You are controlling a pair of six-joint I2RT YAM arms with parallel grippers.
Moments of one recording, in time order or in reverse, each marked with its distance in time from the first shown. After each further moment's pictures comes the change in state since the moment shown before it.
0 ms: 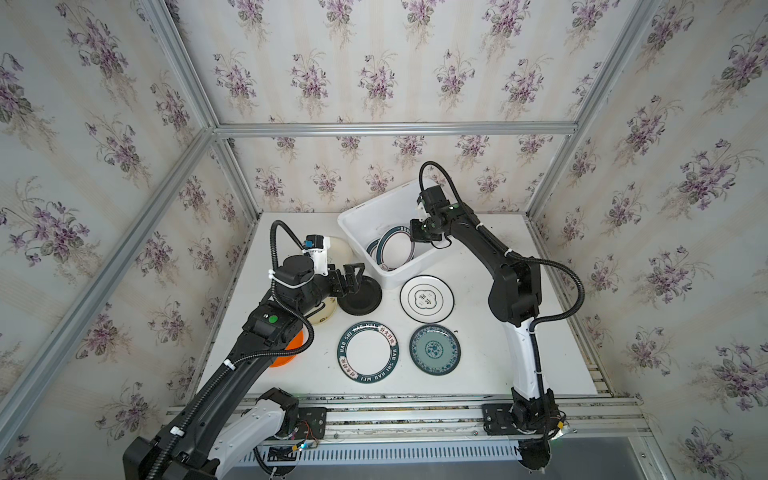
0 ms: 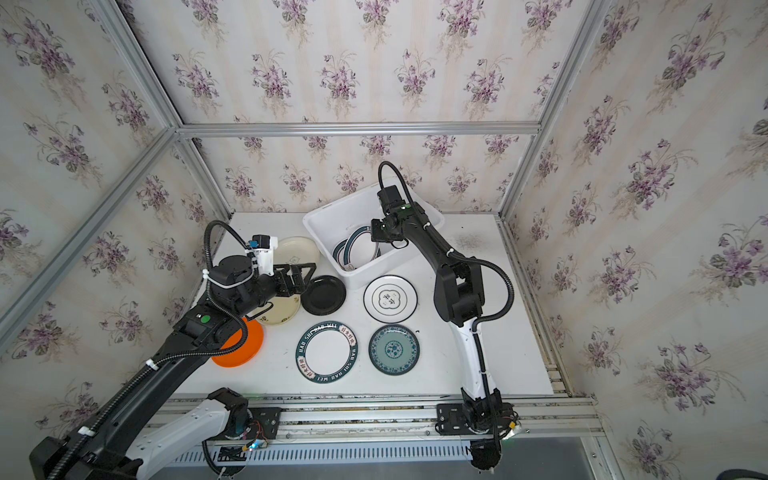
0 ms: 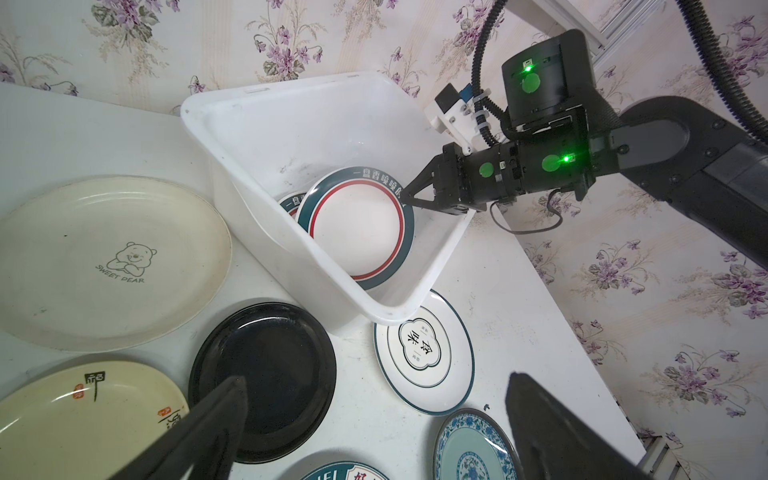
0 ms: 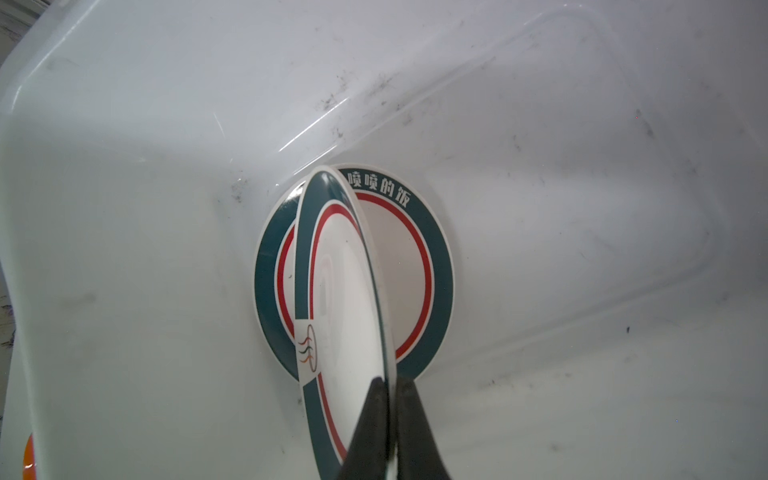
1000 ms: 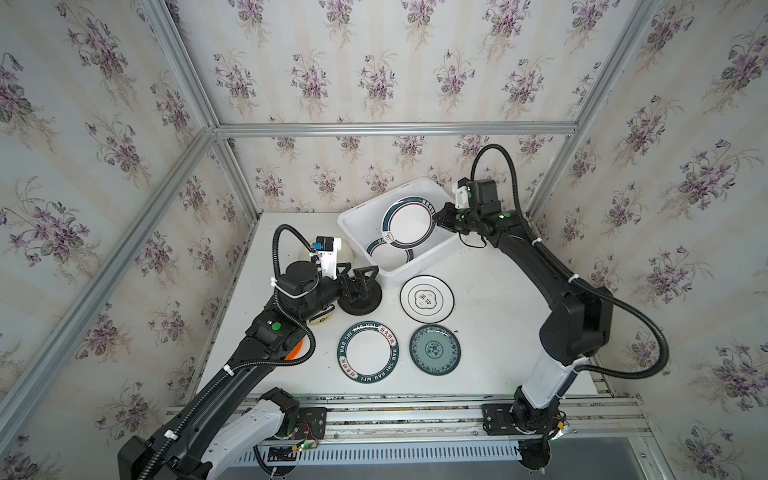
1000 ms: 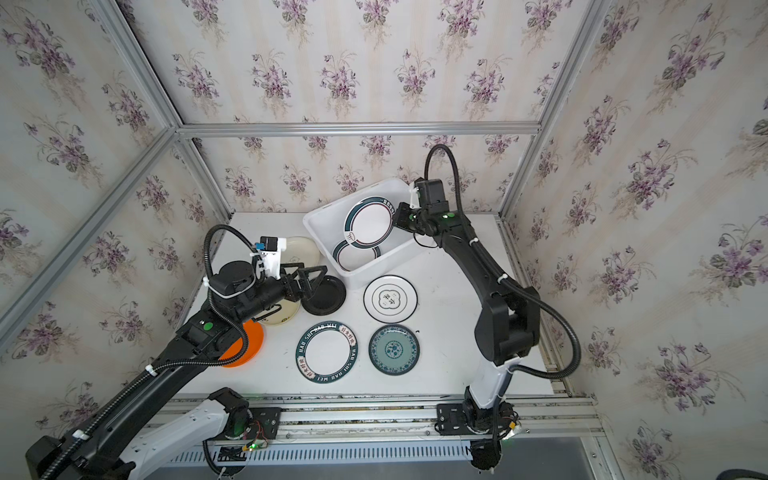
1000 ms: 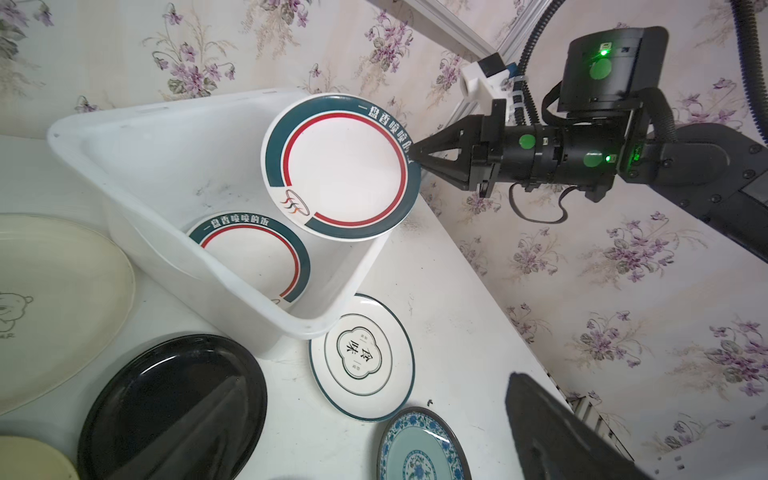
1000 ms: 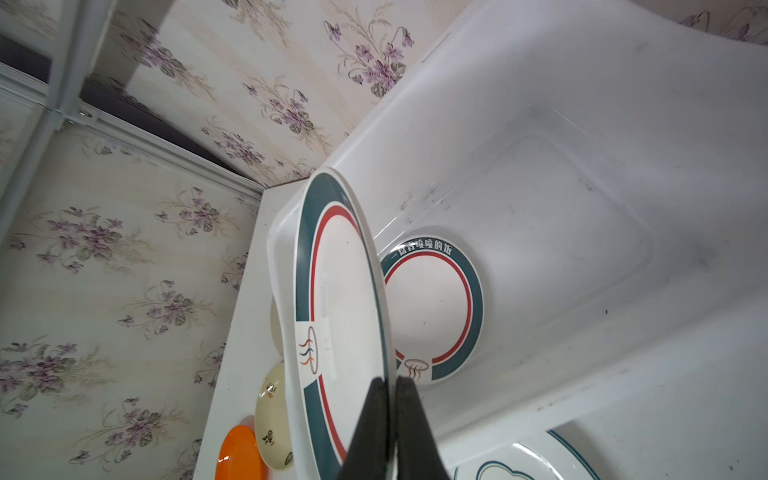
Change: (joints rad) left arm -0.087 -0.037 -0.033 0.116 0.060 -0.024; right arm -0.105 -0.441 -0.433 0.337 -0.148 0.190
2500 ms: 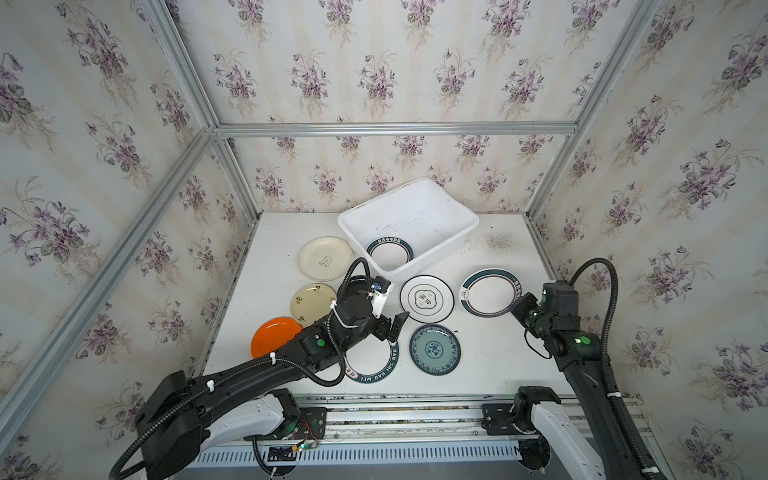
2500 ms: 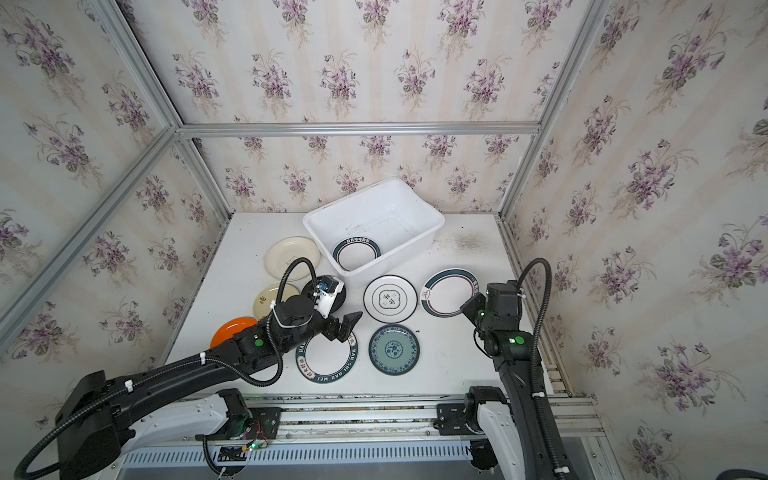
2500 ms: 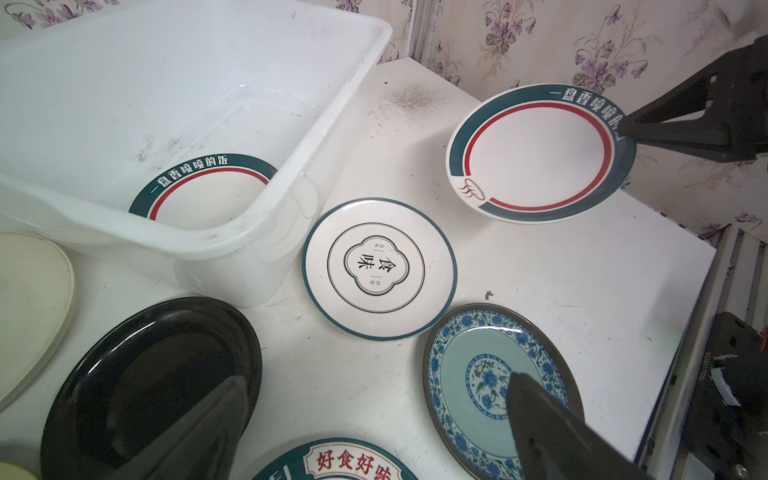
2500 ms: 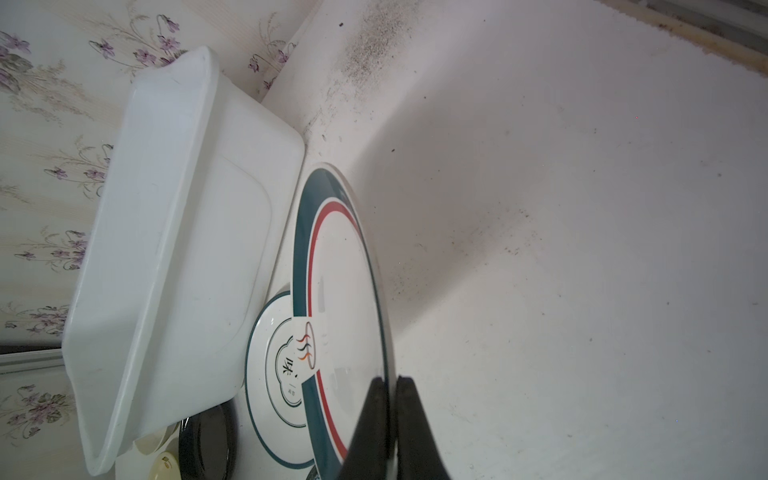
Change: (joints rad) left arm -0.431 0.167 -0.187 0.179 -0.344 0.278; right arm -0.353 -1.122 -1.082 -0.109 0.266 0.244
